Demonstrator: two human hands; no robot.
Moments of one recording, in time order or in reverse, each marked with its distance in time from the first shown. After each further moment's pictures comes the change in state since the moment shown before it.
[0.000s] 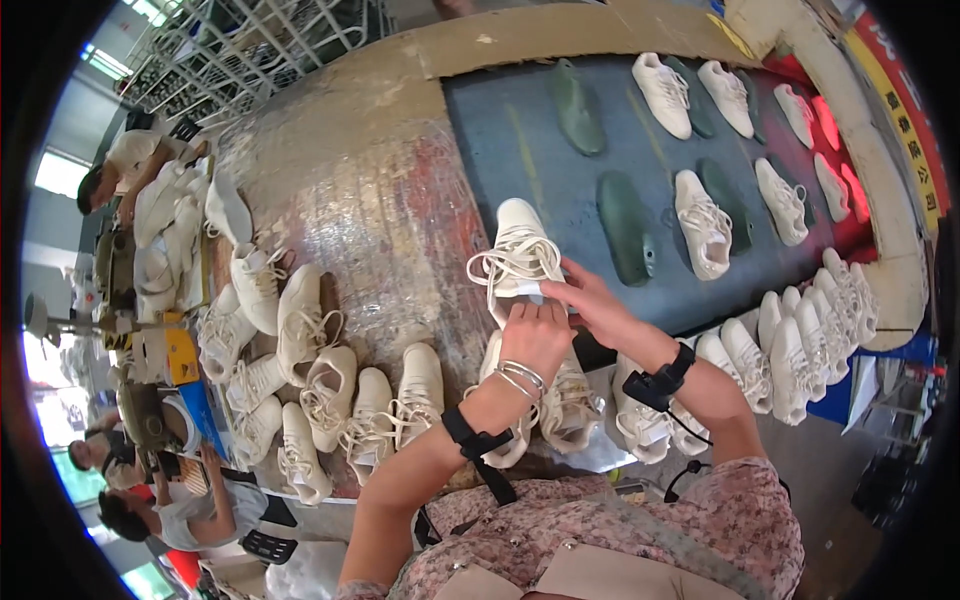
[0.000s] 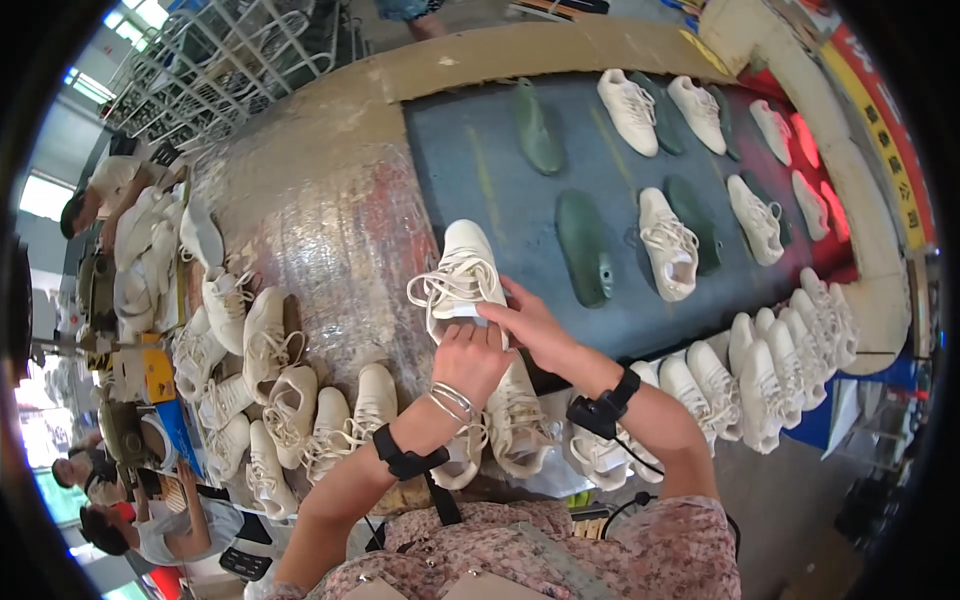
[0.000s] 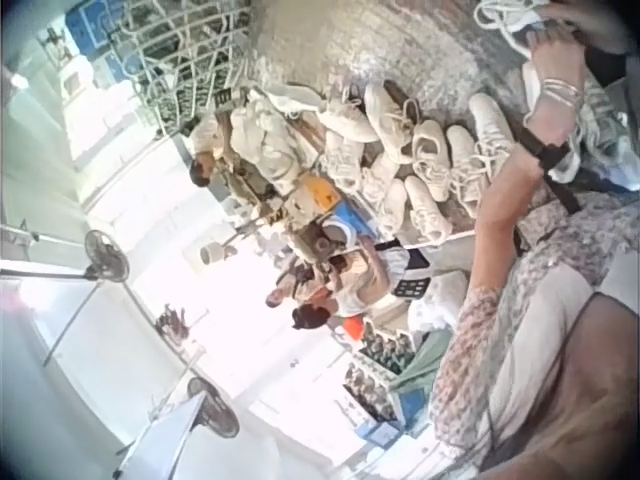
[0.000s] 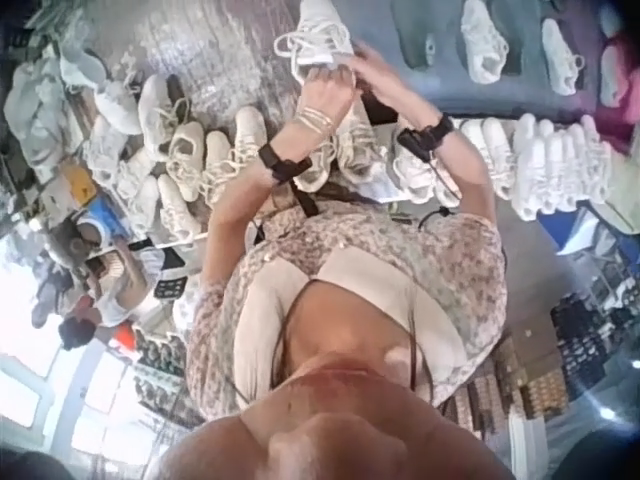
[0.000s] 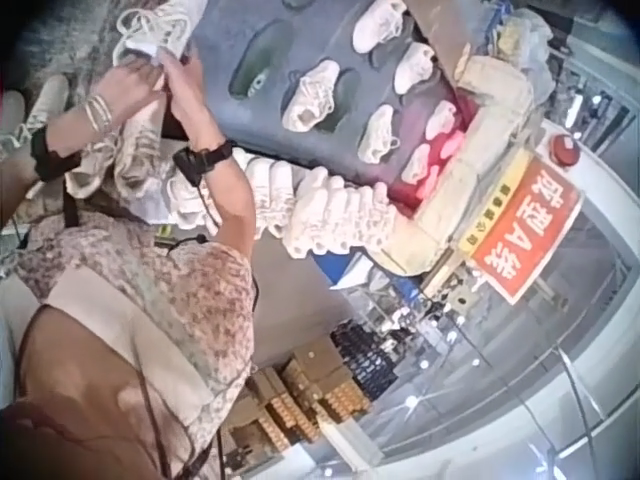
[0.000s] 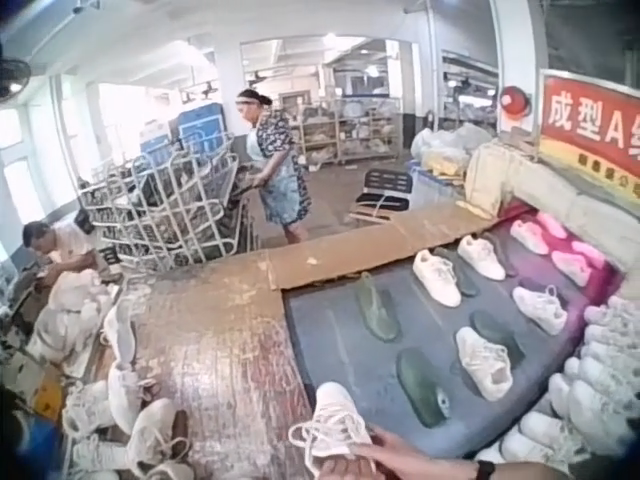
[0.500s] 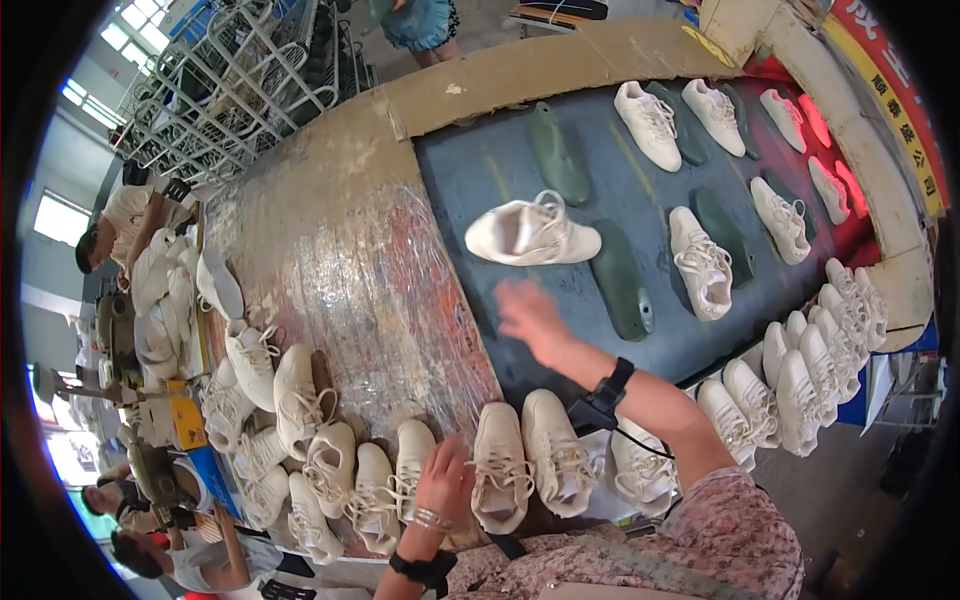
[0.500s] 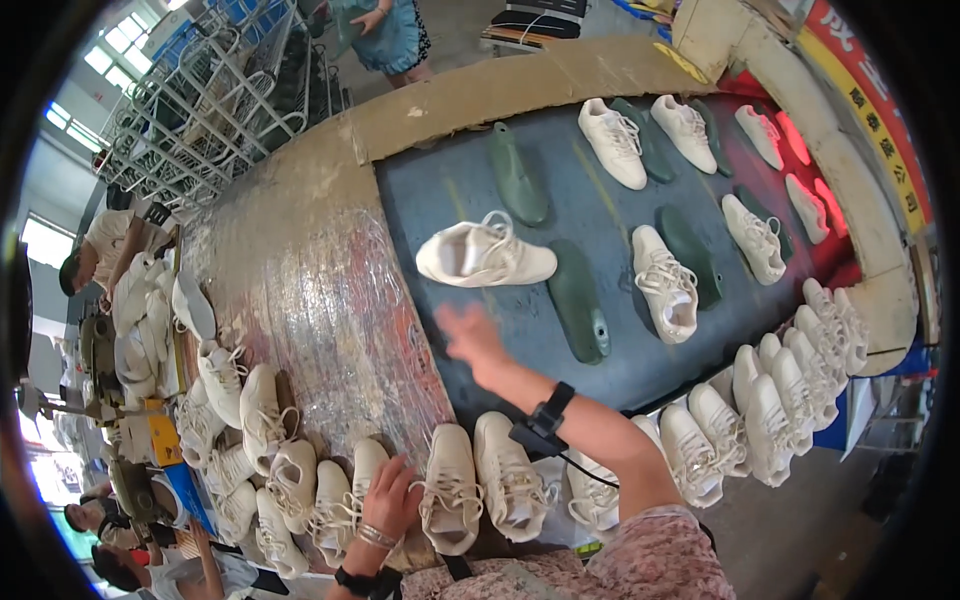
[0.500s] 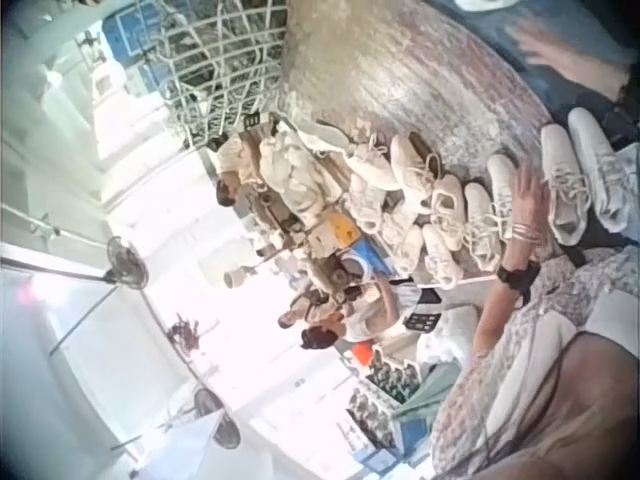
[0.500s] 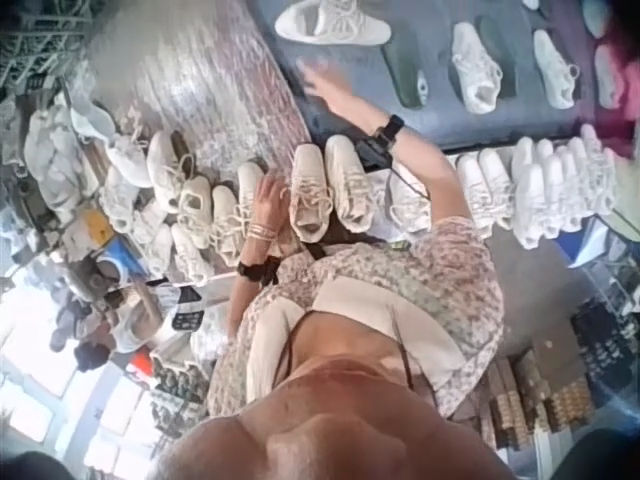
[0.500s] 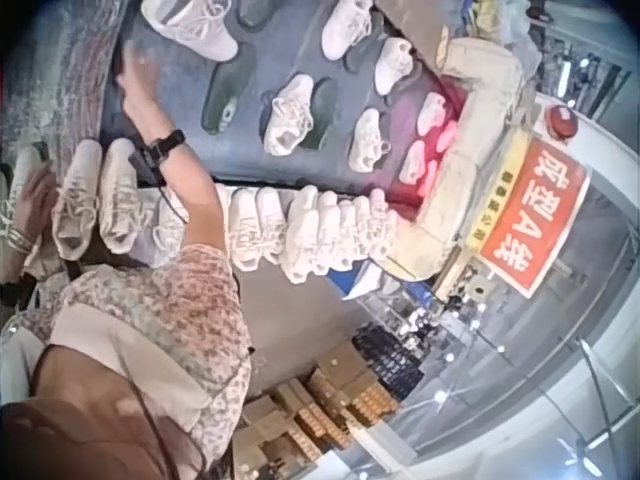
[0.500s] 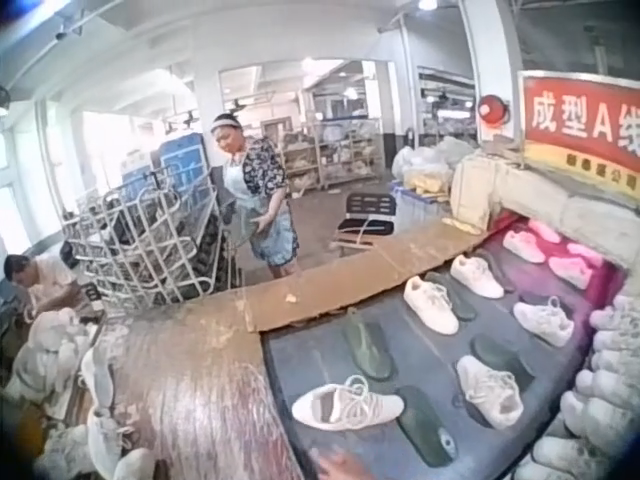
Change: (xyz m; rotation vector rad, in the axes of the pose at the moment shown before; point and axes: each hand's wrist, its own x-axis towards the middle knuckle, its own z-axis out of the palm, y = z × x) left_hand -0.117 -0.042 -0.012 -0.229 -0.097 -0.254; right_hand 0.125 0.018 -0.023 0.204 0.275 -0.062
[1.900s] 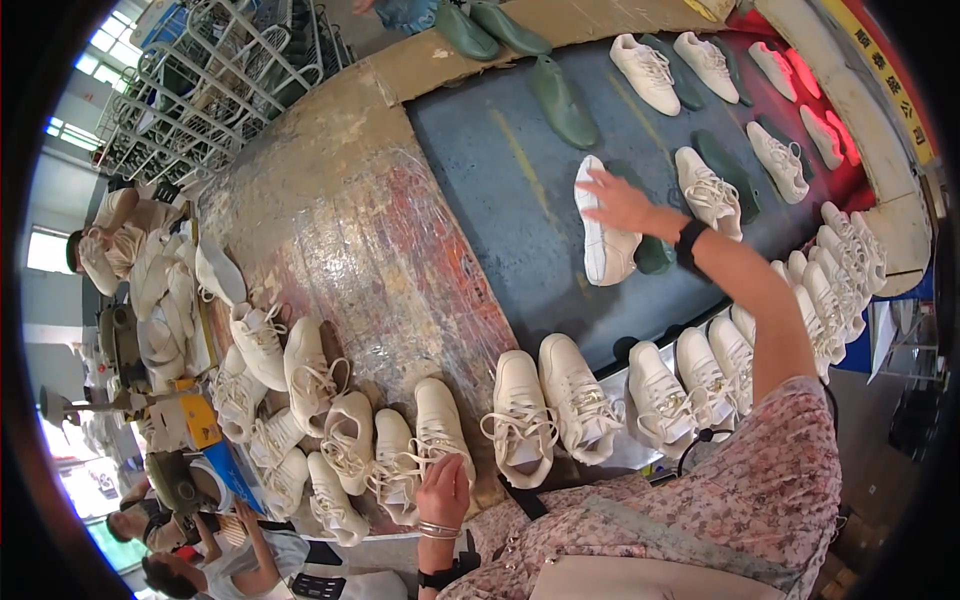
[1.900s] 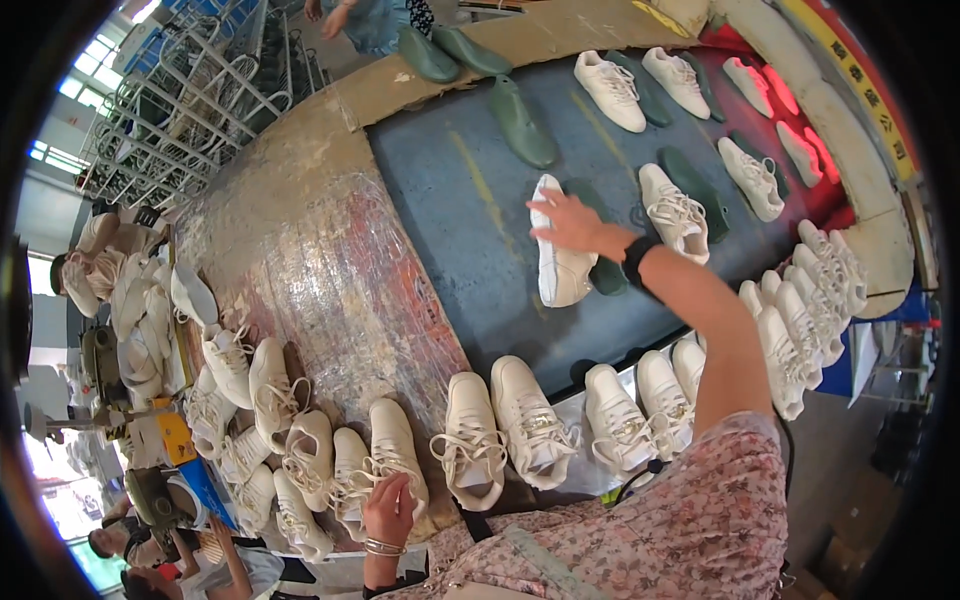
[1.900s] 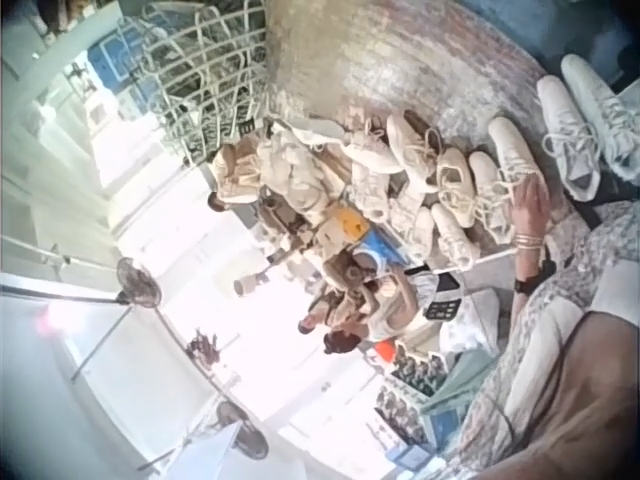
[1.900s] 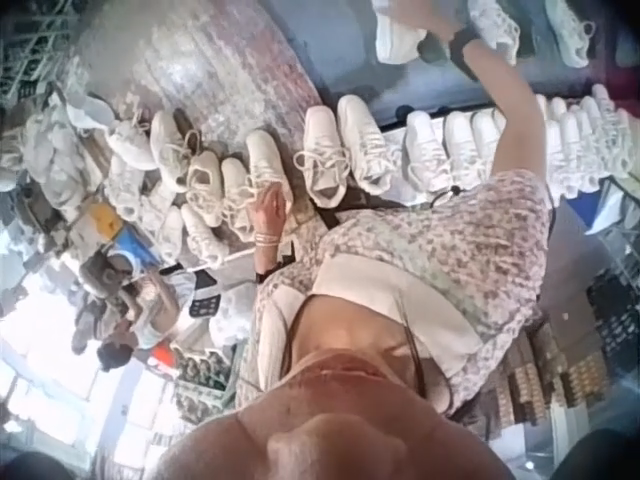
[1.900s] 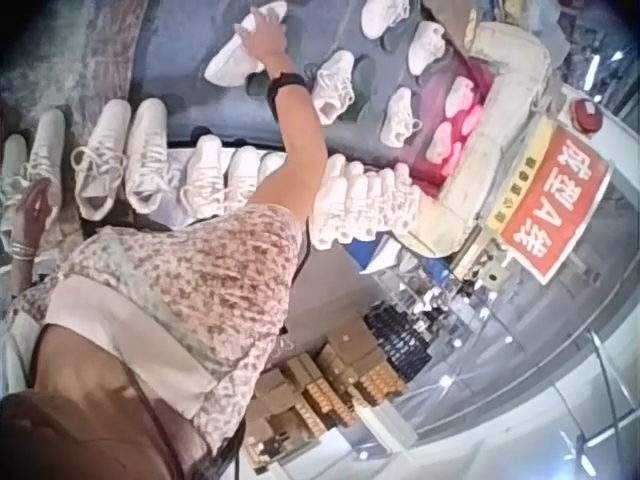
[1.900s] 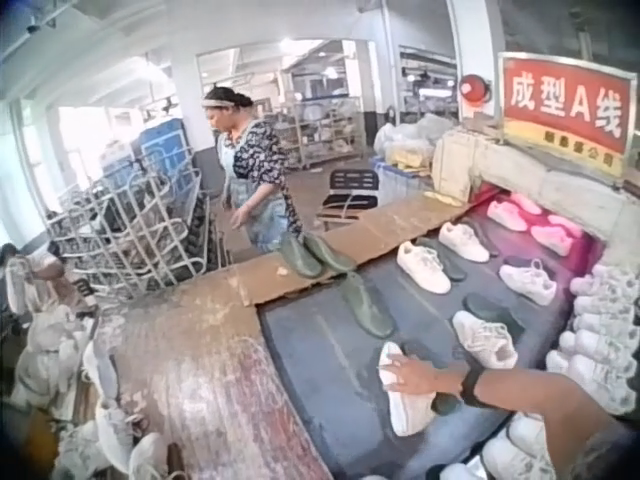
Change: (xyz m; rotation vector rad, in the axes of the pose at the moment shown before) left_hand -0.091 -0.019 -0.023 -0.083 0.082 -0.200; right_hand 0.047 -0.068 -0.151 -1.512 -0.030 -0.533
